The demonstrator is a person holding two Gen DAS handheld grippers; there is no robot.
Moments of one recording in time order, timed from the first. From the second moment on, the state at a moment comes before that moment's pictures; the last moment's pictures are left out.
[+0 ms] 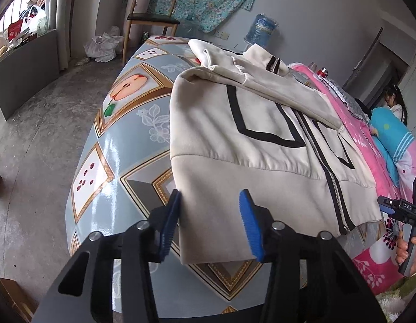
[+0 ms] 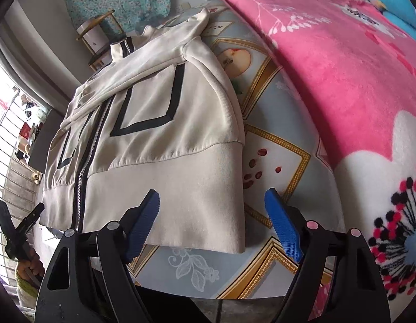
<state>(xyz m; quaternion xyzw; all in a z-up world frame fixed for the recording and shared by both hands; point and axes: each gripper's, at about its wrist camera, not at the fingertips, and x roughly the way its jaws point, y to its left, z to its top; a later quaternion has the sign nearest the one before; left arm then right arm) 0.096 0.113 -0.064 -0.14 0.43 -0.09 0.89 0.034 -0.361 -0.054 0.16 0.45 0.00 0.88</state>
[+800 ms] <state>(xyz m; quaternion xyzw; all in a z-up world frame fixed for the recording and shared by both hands) 0.092 0.119 -0.064 -0.14 0.46 -0.08 0.87 0.031 -0.353 -0.062 0.15 0.45 0.00 0.88</state>
